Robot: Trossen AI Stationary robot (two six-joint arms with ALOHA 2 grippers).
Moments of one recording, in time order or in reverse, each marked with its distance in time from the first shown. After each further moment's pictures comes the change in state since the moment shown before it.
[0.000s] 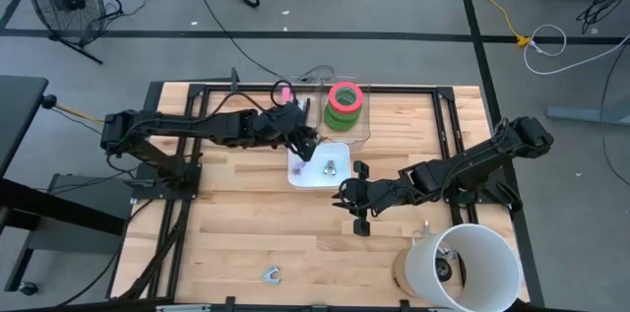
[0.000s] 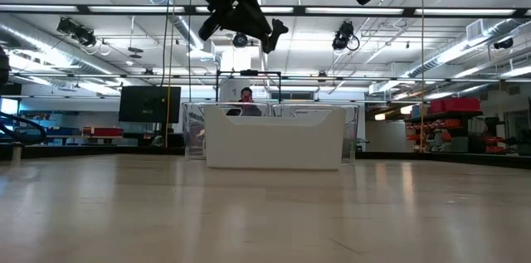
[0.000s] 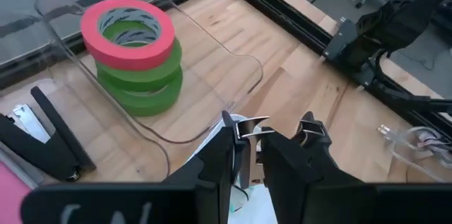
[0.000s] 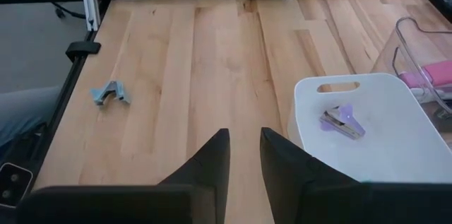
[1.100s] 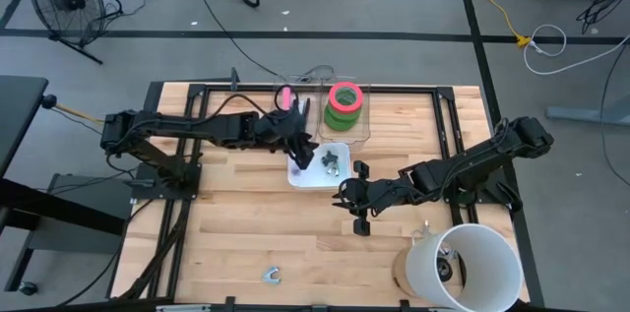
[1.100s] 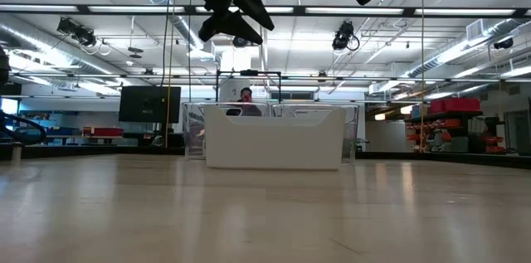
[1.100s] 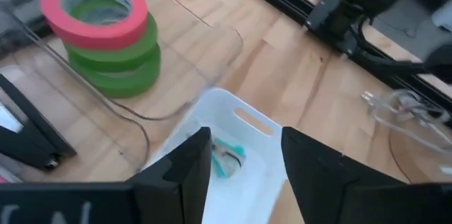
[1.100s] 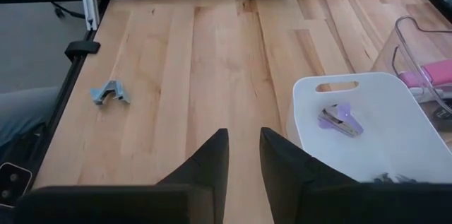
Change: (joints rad) left arm -0.018 -0.001 0.000 -0.037 0.081 0.033; right arm -0.001 0.000 0.000 -0.005 0.000 0.000
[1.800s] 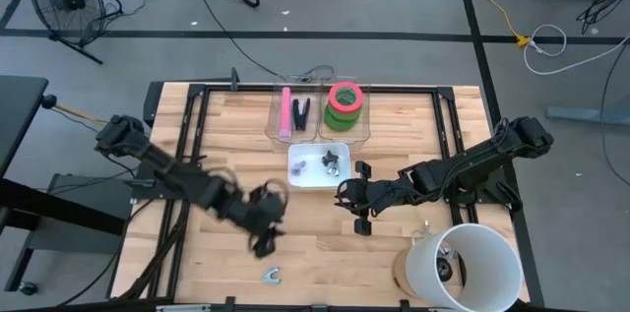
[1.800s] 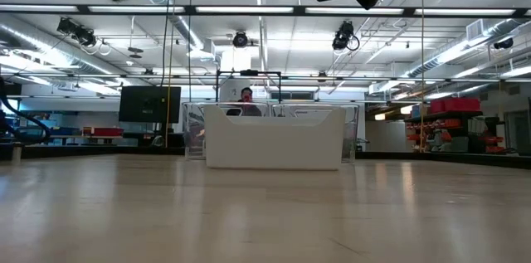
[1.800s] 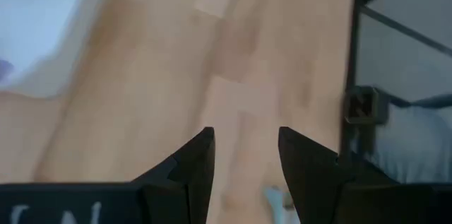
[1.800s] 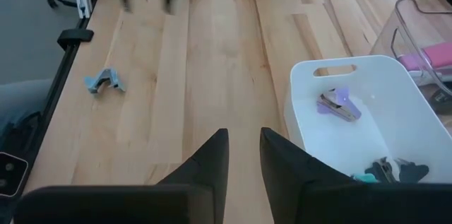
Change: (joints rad) left arm -0.560 0.000 0.000 -0.281 0.022 -0.224; right arm 0.000 0.000 0.000 -0.047 0.000 0.028
